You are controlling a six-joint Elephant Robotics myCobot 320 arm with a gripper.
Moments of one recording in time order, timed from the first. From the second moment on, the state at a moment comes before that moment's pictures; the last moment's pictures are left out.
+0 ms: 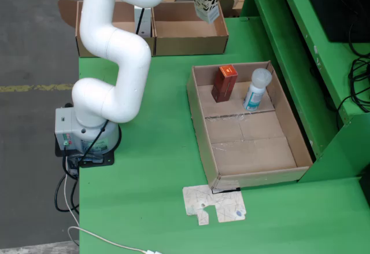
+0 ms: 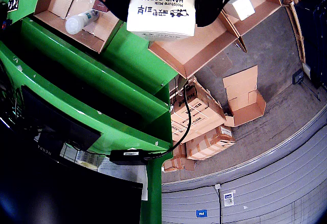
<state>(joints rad) 1.03 -0.44 -0.02 -0.29 1.32 0.26</state>
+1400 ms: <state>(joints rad) 1.17 -0.69 -0.02 0.13 0.96 -0.20</state>
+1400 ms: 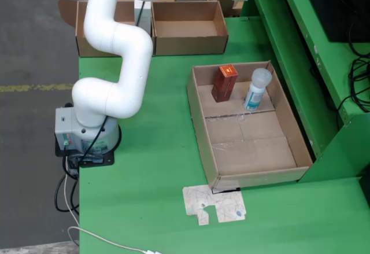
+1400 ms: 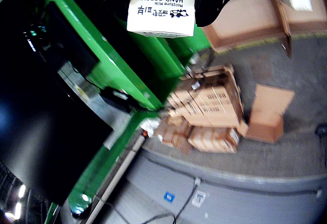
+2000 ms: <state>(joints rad) 1.21 -0.65 -0.03 0.24 1.09 -0.02</state>
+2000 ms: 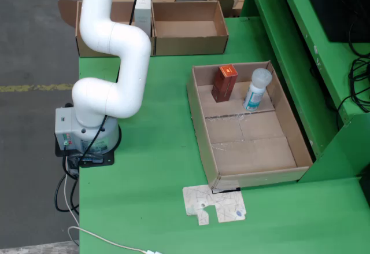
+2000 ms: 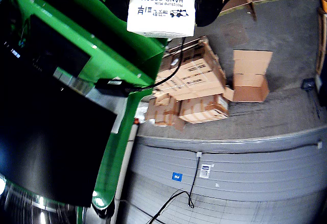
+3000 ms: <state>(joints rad) 1.16 -0.54 -0.02 -0.24 1.58 0.47</state>
